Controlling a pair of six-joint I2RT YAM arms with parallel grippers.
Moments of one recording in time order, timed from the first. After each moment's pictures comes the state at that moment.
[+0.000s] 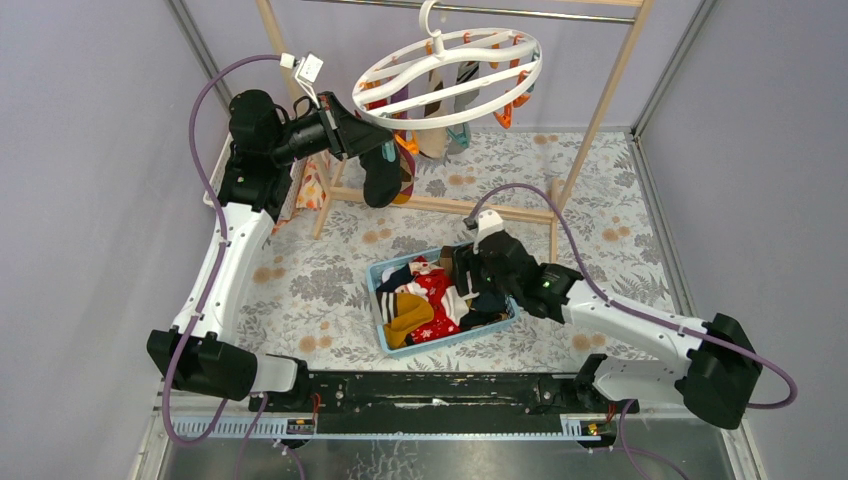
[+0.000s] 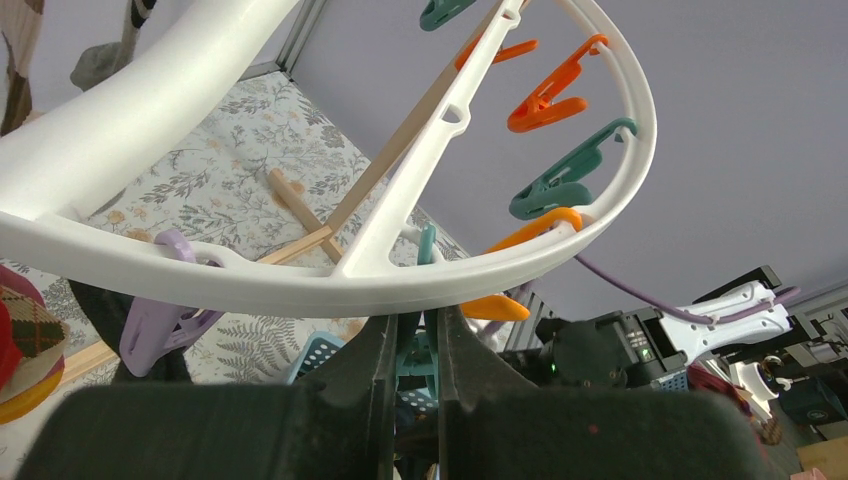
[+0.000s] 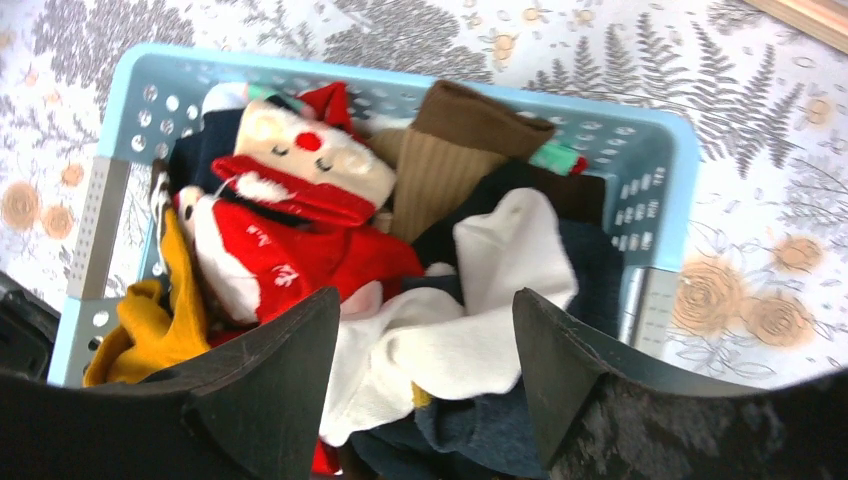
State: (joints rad) left arm -0.14 1.35 1.48 -0.07 0.92 -0.66; right arm 0.90 1.18 0.78 -0.25 0.20 0.39
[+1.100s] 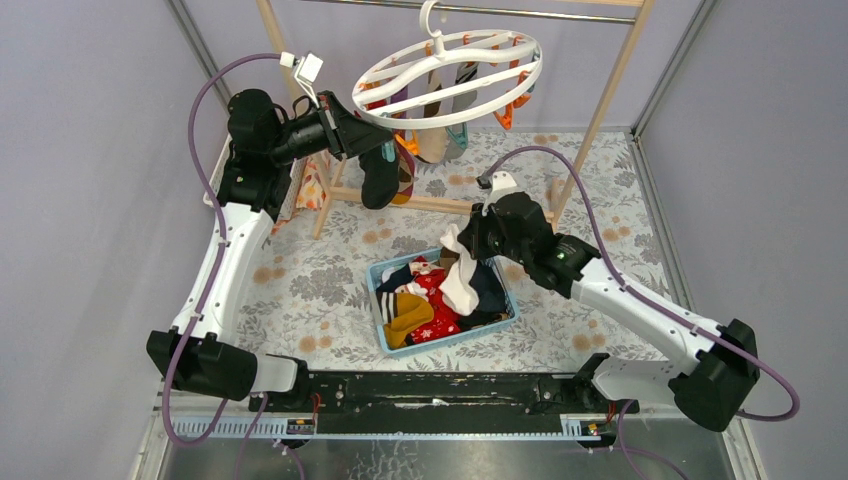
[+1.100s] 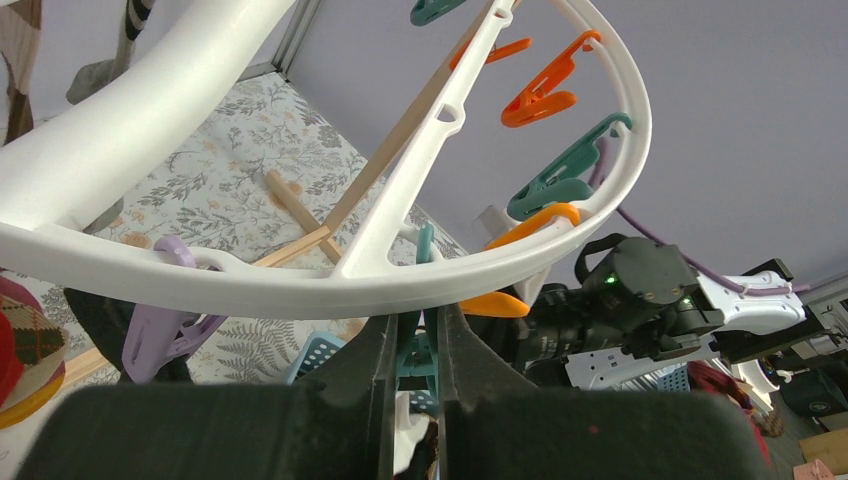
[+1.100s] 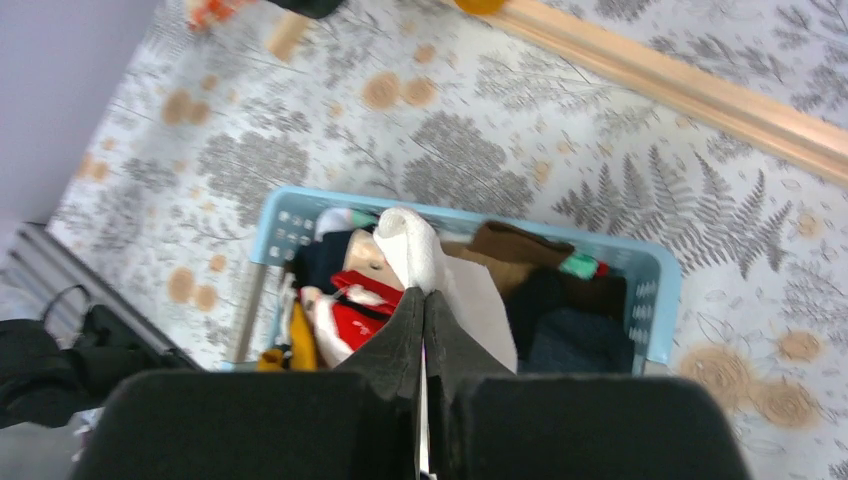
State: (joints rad) left arm -0.14 1.35 1.49 -0.07 0.94 -0.66; right arm 0.76 1.17 1.01 -0.30 0.03 0.42
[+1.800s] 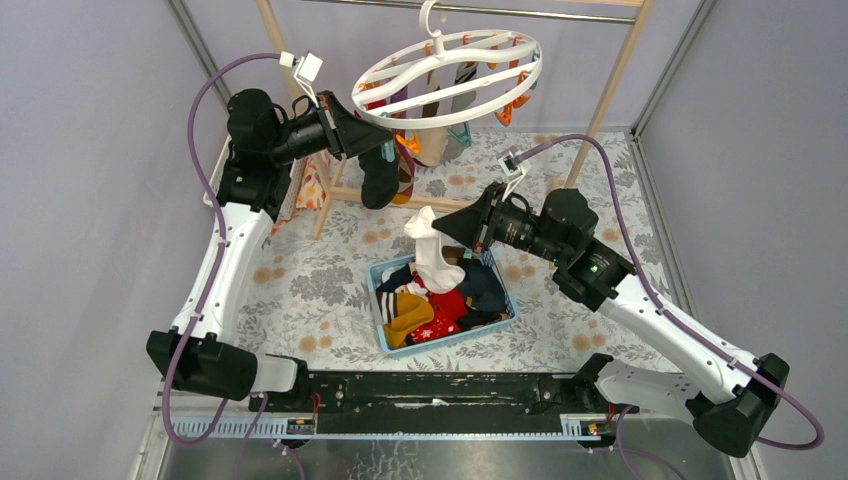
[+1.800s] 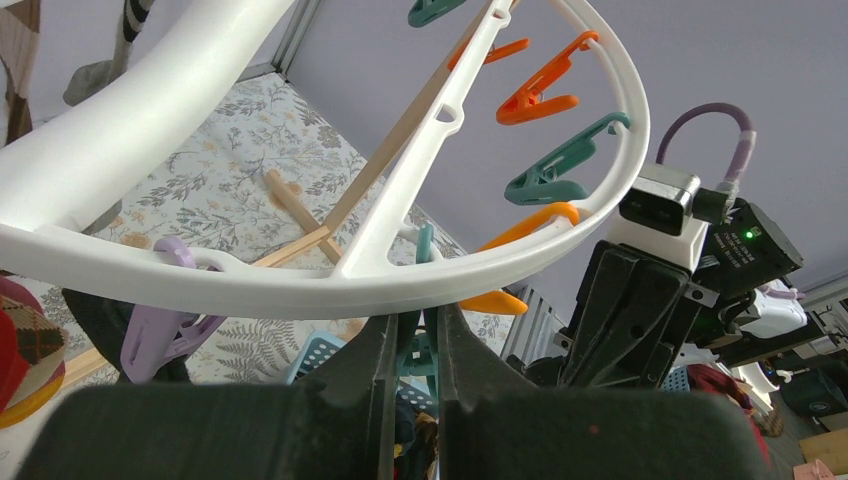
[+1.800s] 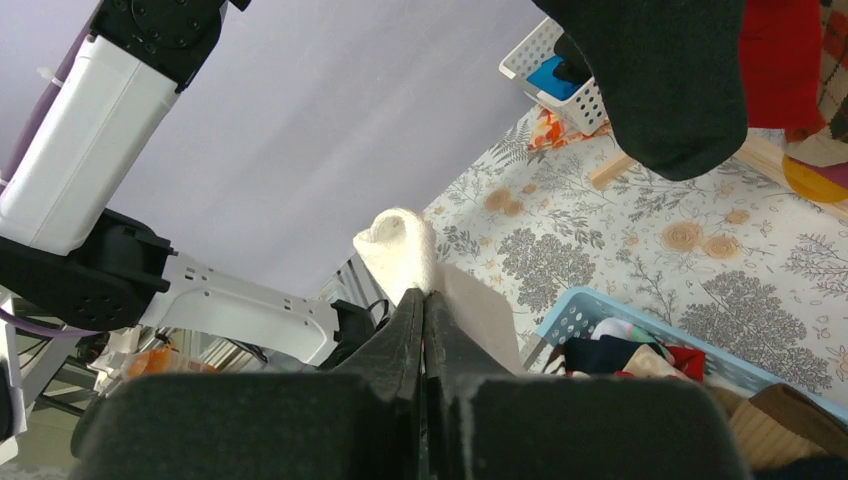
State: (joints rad) left arm -0.14 1.35 1.49 -0.07 0.94 -0.66; right arm 0.76 1.04 1.02 0.02 -0.35 0.61
